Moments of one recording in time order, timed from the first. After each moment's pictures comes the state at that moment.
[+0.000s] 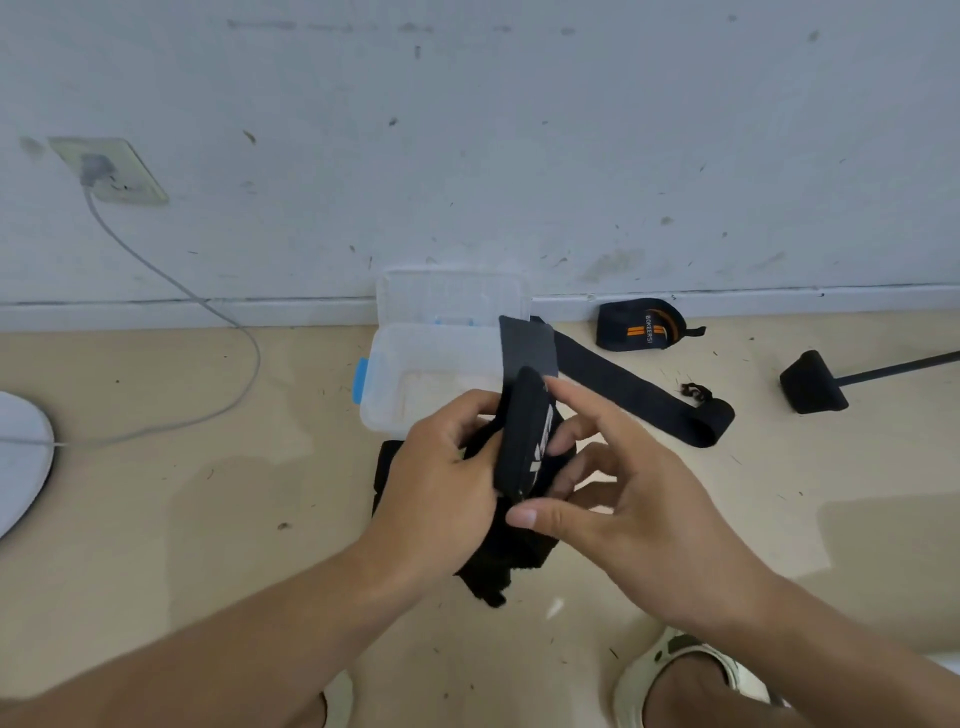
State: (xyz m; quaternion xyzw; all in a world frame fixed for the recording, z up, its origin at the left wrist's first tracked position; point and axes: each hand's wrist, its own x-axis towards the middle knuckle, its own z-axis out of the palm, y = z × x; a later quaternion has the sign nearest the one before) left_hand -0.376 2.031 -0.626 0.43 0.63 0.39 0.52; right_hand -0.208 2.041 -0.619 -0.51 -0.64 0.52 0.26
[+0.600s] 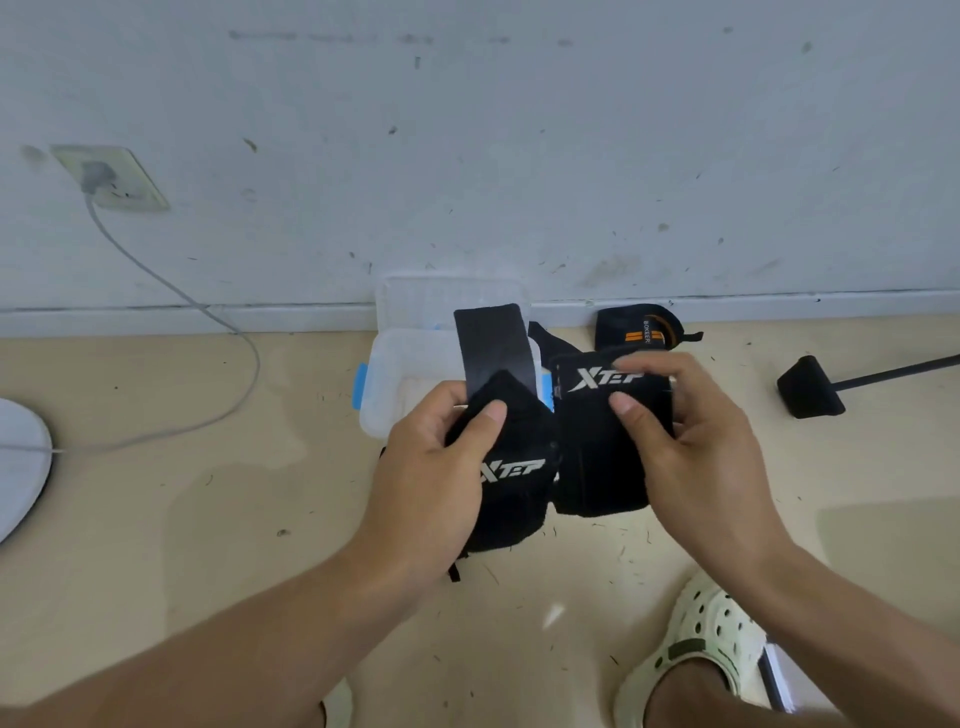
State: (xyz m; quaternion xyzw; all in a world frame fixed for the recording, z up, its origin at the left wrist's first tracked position) left_hand -0.377 2.031 -0.619 0.32 0.62 0.46 0.55; right_hand -0.193 2.066 -0.622 -0.61 -0.57 0.40 0.38
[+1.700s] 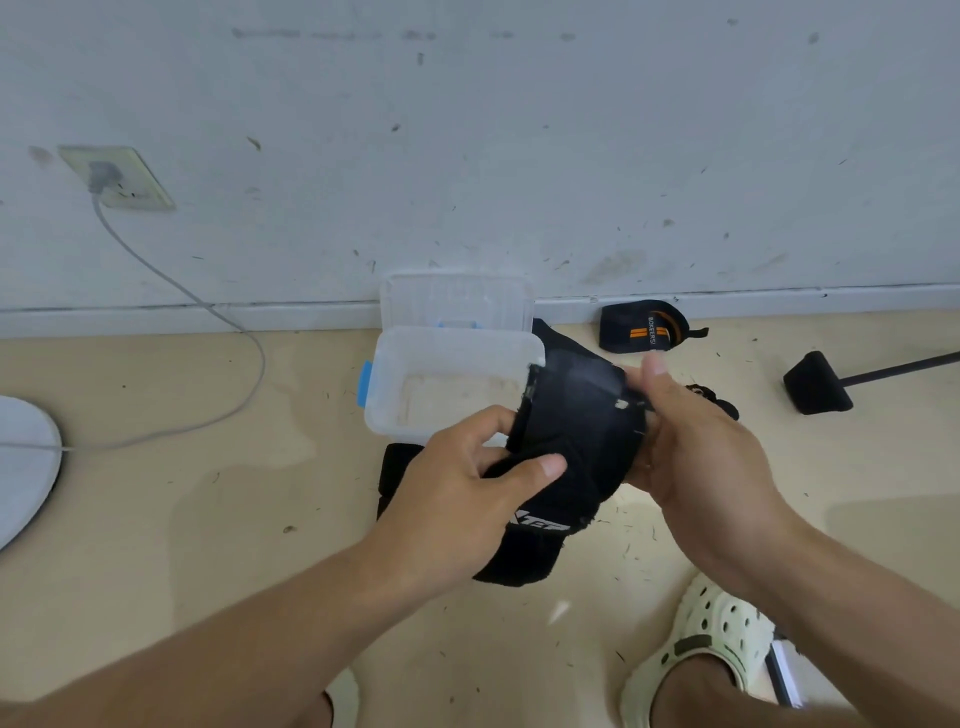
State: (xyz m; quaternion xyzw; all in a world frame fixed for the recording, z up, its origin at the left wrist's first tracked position) left_hand -0.380 2.026 -0.618 0.41 0.59 0.32 0.62; right_hand -0.199 2.068 -0.614 -0.57 -0.38 0.63 0.37
